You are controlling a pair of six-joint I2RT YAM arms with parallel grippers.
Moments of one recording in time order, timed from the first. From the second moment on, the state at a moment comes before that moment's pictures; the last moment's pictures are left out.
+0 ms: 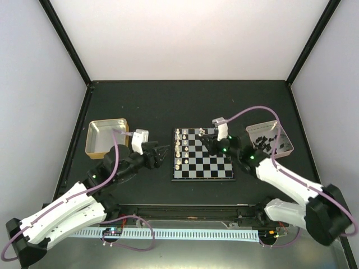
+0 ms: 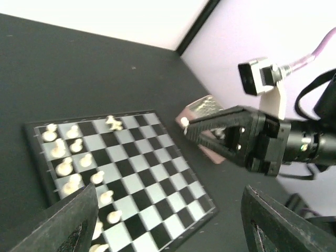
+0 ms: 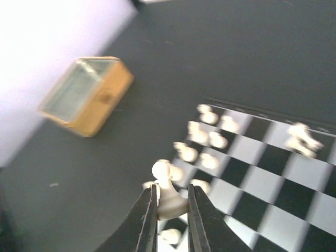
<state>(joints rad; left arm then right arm) -0.81 0.63 0.57 -0.21 -0.03 -0.60 0.61 1.17 0.65 0.01 -0.19 0.39</state>
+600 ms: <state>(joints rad) -0.78 0.83 0.68 0.07 0.51 -0.79 0.61 0.94 0.55 0.35 -0.90 0.38</state>
